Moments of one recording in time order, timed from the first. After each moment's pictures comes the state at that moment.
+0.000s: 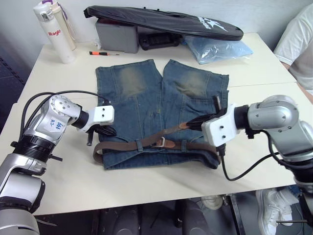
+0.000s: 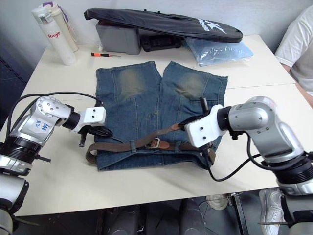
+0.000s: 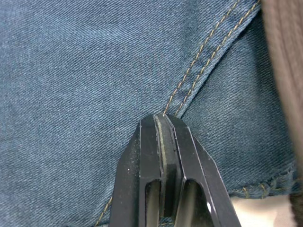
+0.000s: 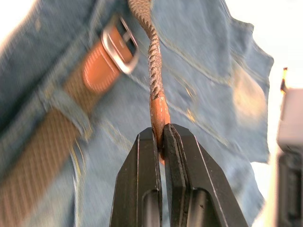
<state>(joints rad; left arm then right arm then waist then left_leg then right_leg) -0.82 0.89 -0.41 0.42 0.00 0.15 -1.28 -0.67 -0.94 0.21 -0.21 -0.06 -0.16 1.21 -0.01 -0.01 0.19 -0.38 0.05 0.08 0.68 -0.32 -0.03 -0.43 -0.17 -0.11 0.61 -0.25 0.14</state>
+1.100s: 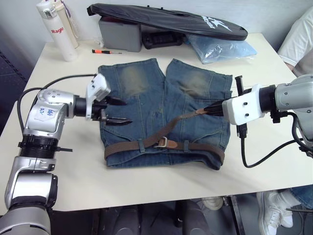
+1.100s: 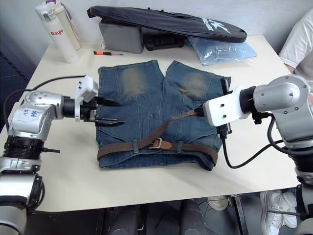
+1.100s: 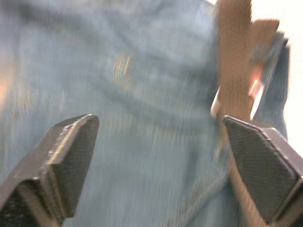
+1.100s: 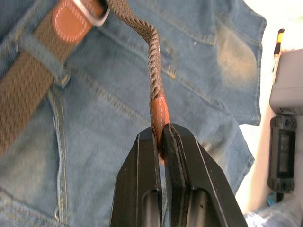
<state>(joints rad) -0.81 0.68 -0.06 0.12 -0.29 0.62 -1.19 -0.78 -1.02 0.17 -0.12 0.06 -0.02 1.32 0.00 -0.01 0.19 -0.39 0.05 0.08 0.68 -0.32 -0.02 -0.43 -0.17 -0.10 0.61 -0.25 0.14</state>
